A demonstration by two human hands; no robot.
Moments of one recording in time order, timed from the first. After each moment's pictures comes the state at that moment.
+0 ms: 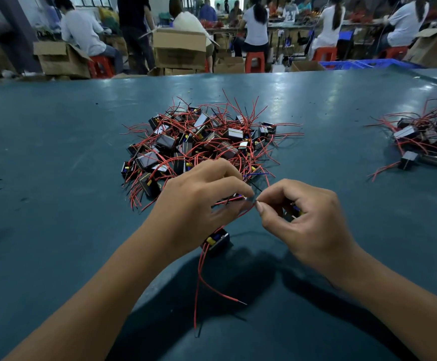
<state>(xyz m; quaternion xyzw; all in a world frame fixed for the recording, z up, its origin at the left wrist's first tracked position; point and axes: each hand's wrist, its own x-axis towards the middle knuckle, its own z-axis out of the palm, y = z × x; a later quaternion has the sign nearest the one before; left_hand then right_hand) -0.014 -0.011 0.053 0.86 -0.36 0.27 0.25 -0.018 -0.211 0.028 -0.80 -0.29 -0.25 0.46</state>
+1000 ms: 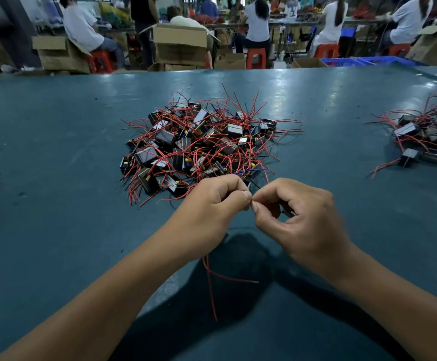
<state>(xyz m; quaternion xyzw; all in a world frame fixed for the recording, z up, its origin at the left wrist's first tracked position) -0.020 -0.035 0.044 0.82 -0.18 0.01 0.54 -0.020 -0.209 0.024 -0.80 -0.31 -0.28 0.42</state>
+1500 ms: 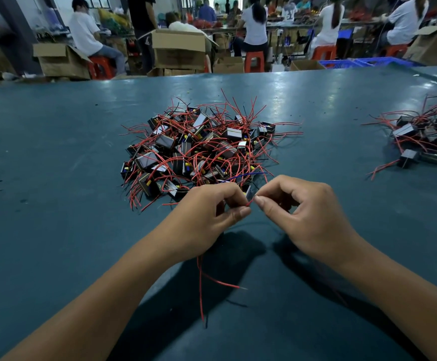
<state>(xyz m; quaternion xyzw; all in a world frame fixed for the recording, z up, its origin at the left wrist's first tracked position) -0.011 -0.018 0.037 0.88 -0.26 0.04 0.39 -0.005 -0.223 0.026 -0.83 -0.27 -0.20 0.44</state>
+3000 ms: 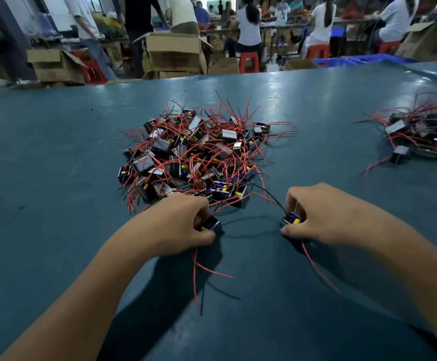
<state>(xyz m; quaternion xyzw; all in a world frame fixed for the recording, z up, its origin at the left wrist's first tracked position) 0.001 0.015 0.041 0.97 -0.20 -0.06 0.12 0.017 -0.261 0.042 -0.99 -0.14 0.06 0.07</state>
